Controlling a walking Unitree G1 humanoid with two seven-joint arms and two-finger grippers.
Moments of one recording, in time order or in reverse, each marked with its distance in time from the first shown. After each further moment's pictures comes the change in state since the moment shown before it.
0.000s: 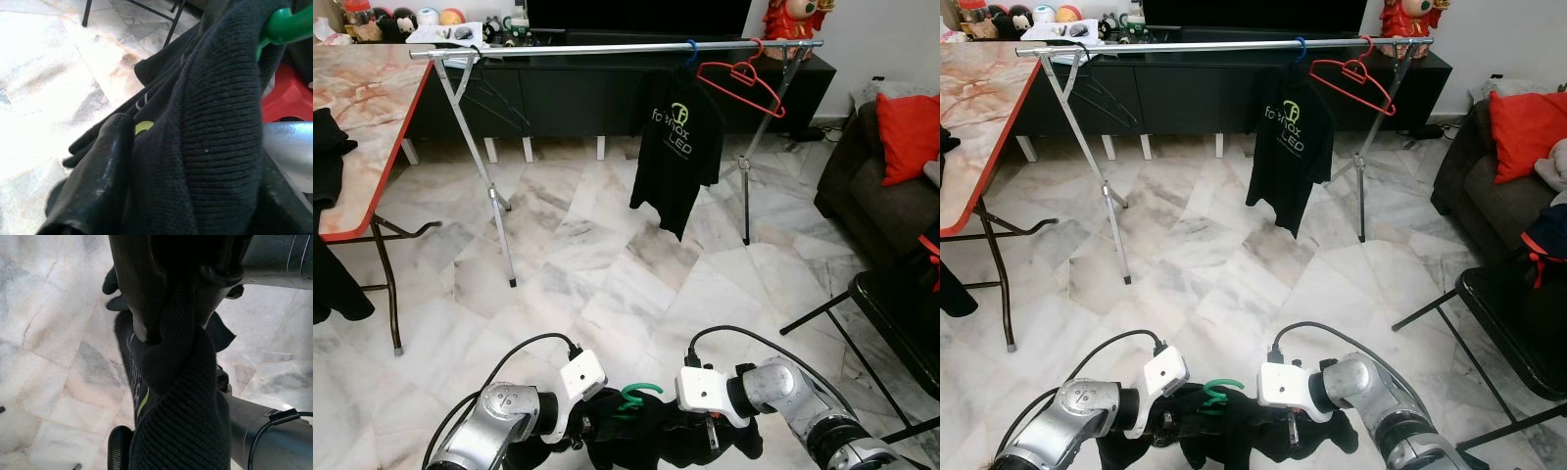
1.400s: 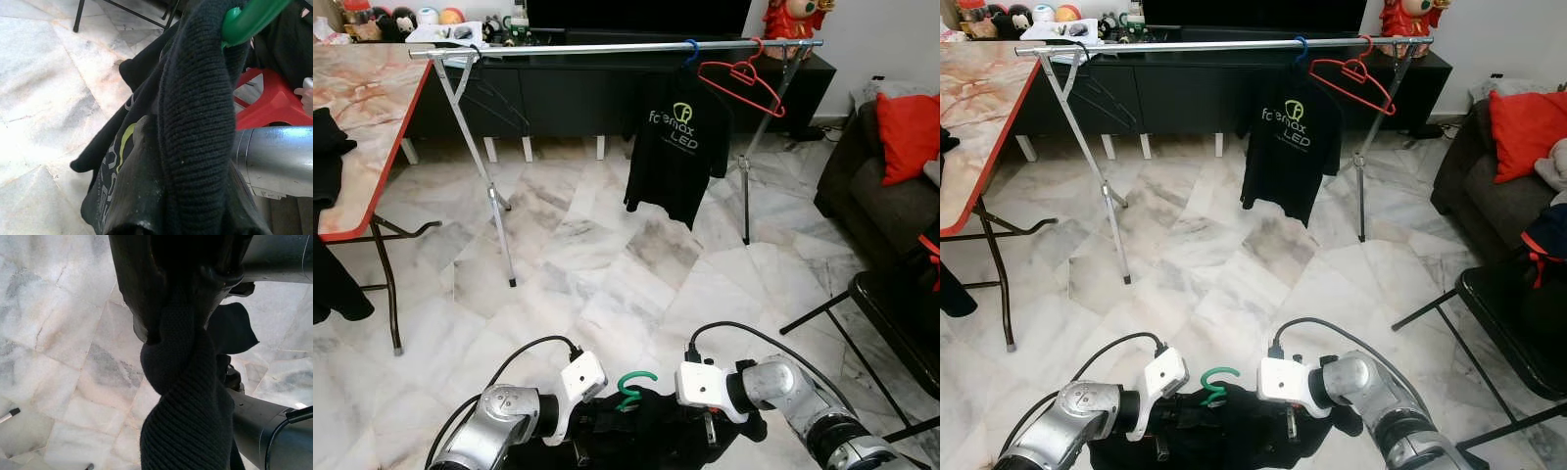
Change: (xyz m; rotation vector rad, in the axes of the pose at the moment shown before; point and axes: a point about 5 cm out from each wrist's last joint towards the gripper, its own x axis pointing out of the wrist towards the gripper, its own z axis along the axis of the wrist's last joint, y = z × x) left arm 0.002 0.000 -0.002 -0.016 -0.030 -0.026; right arm -0.001 -0.004 0.001 0.001 0.002 -0.045
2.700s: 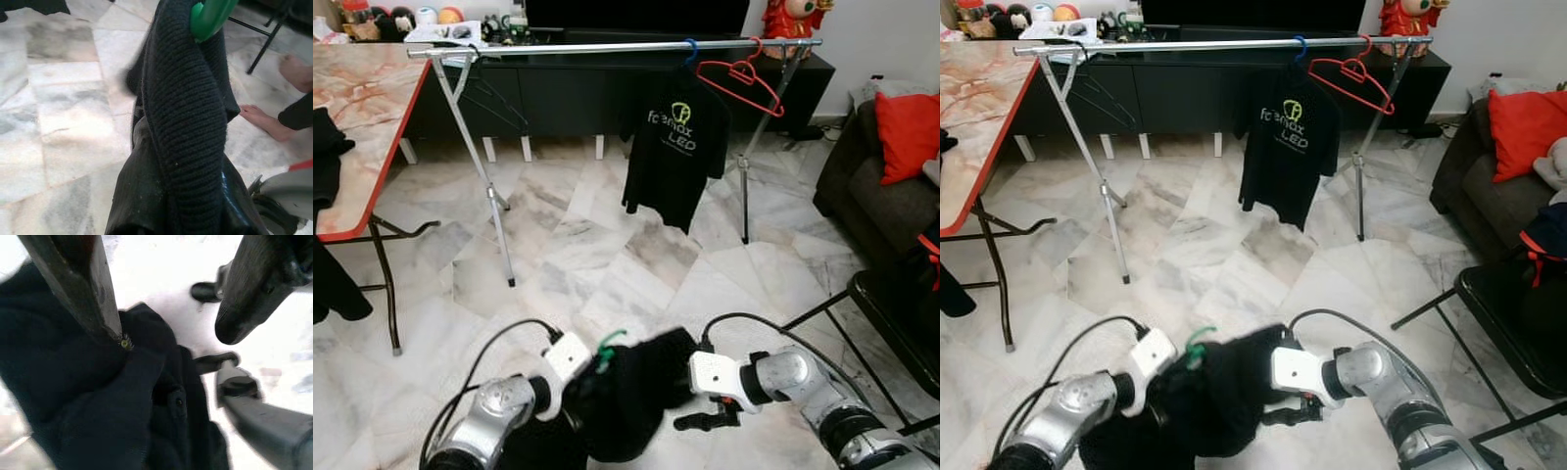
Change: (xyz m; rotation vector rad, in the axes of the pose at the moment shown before) left arm -0.006 0.035 -0.004 0.078 -0.029 0.421; right arm -0.023 -0.014 -0.007 0.038 0.027 -0.093
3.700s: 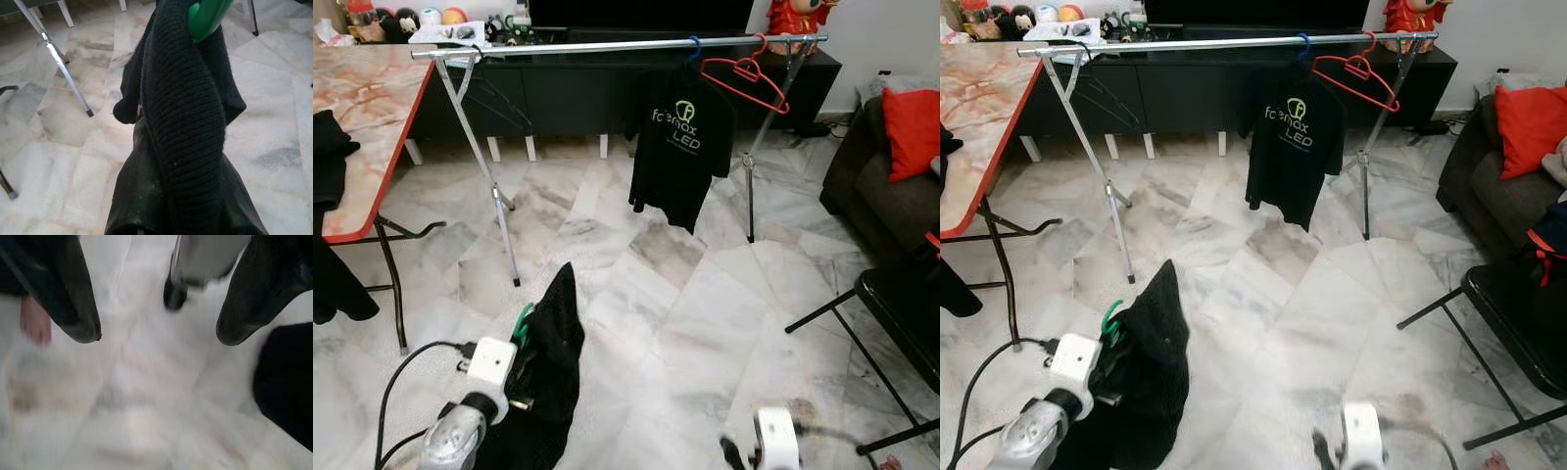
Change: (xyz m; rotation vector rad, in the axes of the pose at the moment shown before) left arm -0.069 0.023 -0.040 -0.133 -0.122 0.609; right arm 0.040 0.135 -0.110 1.224 0.195 -0.883
